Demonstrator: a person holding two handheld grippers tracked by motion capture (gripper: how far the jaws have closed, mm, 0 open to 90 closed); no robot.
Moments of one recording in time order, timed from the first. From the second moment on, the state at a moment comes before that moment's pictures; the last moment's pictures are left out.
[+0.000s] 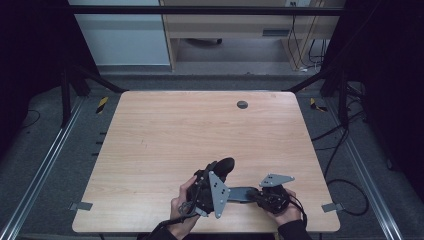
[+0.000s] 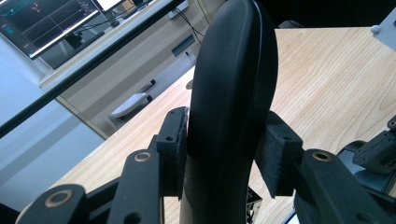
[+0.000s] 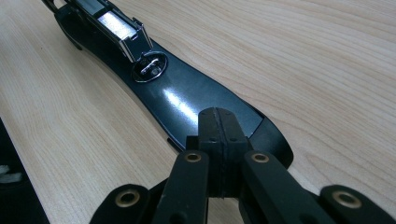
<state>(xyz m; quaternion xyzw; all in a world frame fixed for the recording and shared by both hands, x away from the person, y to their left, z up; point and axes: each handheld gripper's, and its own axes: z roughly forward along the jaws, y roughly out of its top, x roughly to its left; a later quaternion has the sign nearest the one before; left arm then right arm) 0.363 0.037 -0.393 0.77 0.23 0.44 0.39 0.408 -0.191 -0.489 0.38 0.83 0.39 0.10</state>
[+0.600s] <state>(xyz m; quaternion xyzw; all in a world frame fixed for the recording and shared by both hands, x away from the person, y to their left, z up) 0.362 0.019 -0.405 0.78 0.21 0.46 0.36 0.409 -0.190 -0.489 0.38 0.83 0.39 0.10</state>
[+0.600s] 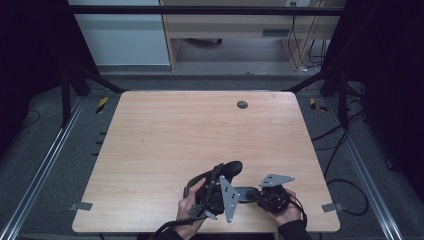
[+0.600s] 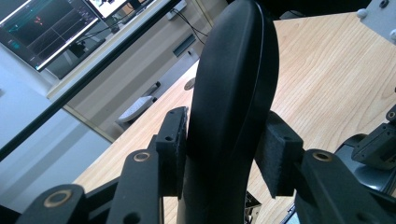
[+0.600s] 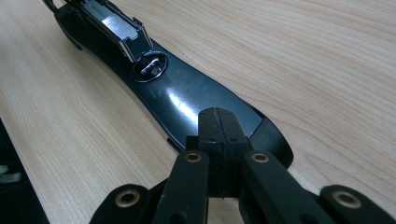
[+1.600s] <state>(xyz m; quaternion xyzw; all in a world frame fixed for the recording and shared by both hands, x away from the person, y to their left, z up) 0.360 -0.004 -0.425 0.79 0.17 0.49 0.33 0.408 -0.195 -0.489 0.39 0.83 0.39 0.10</state>
